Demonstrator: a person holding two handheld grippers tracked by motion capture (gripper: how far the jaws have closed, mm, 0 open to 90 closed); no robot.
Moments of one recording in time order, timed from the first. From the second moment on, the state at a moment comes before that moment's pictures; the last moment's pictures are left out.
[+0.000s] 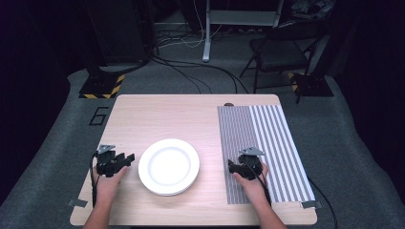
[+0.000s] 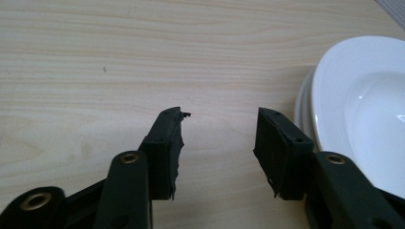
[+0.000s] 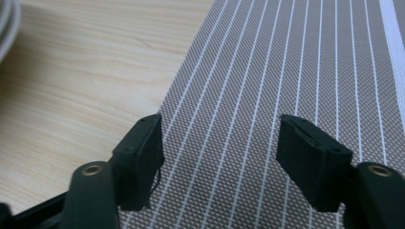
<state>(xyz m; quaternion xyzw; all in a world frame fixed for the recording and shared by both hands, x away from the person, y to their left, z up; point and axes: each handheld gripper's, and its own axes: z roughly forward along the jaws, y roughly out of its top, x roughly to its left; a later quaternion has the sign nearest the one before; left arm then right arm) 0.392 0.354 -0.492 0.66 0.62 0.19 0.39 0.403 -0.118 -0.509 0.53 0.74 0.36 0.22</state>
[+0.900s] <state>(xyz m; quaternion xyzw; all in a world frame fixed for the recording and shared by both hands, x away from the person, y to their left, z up) 0.366 0.347 -0.470 0.66 0.59 0.14 0.44 0.411 -0.063 -0.485 0.49 0.75 0.41 0.15</state>
